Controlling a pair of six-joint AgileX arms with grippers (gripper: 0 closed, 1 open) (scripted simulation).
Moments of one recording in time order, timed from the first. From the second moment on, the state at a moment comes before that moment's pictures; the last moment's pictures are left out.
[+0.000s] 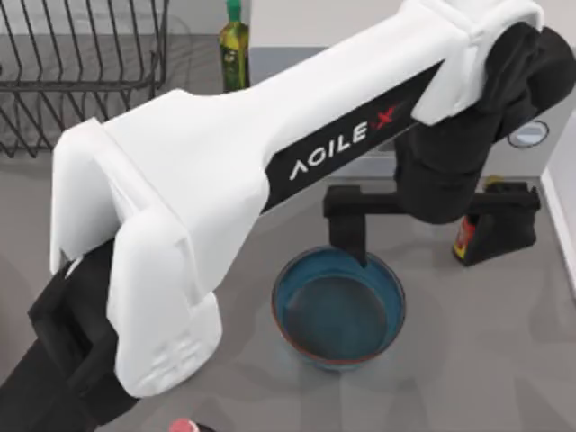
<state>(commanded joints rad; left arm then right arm) -0.96 2.46 2.47 -1.58 0.01 -0.93 0.00 0.00 0.00 0.00 0.00 0.00</state>
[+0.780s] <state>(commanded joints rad) -0.96 2.44 2.04 -1.17 0.01 -0.93 0.00 0.00 0.00 0.00 0.00 0.00</state>
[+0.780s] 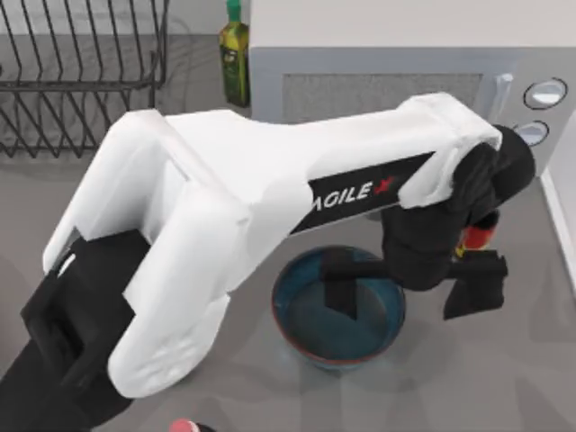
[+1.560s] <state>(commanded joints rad) -0.96 2.44 2.03 -1.16 0.01 -0.93 0.00 0.00 0.00 0.00 0.00 0.00</state>
